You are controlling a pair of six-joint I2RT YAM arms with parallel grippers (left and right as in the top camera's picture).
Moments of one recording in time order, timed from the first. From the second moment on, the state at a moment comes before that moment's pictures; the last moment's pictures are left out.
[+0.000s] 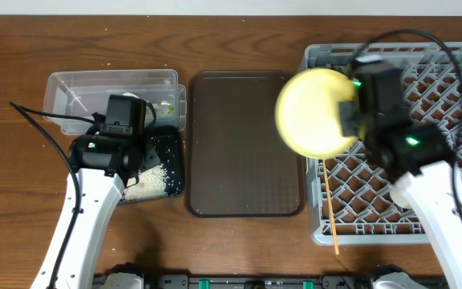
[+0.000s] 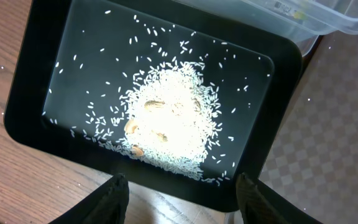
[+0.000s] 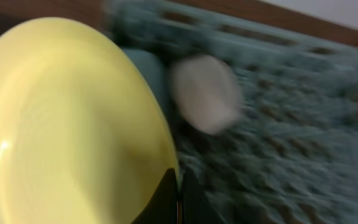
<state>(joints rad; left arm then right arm) -0.11 1.26 1.07 -1.08 -0.20 -0.57 0.28 1.28 1.27 -0.86 0.39 0.01</state>
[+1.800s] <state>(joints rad) -0.12 1.27 1.15 -1.18 0.00 -0.29 -0.14 1.26 1.26 -0.98 -0.20 0.04</state>
